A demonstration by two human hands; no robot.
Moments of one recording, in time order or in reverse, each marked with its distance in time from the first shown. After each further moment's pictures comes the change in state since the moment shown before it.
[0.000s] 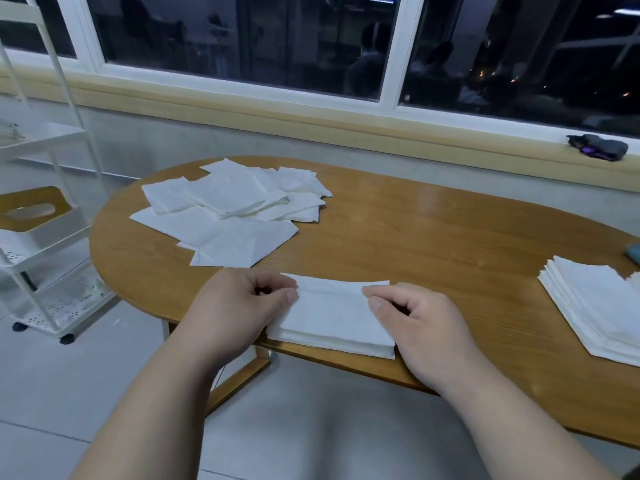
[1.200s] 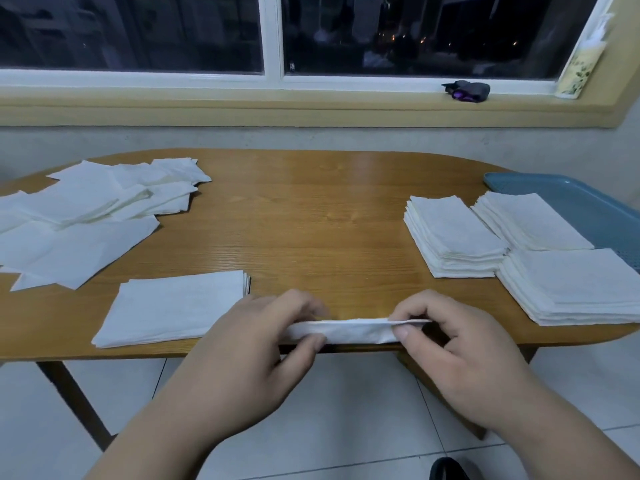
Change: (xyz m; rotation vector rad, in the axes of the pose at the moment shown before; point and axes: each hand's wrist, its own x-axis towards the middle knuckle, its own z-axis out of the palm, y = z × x) left_hand -0.071 0.070 0.127 0.310 -0.311 0.727; right_hand -0.113 0.079 -0.137 -0.195 0.140 -0.114
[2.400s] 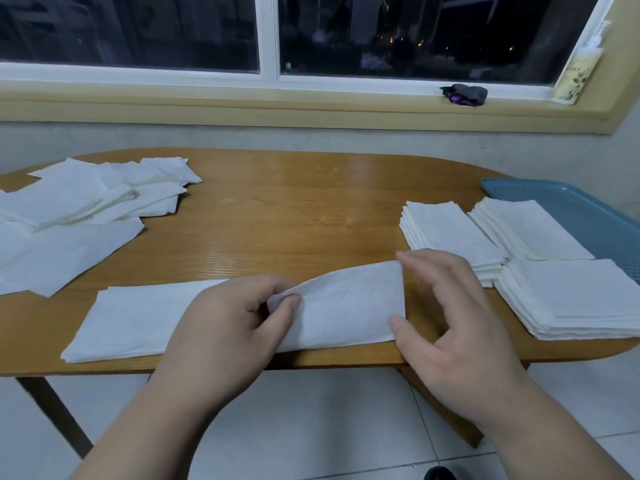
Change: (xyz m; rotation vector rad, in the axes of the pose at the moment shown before) left_hand 0.026 -0.004 0.005 -0.123 0.199 -0.236; right_hand 0.020 0.015 0.002 -0.115 0.195 -0.084
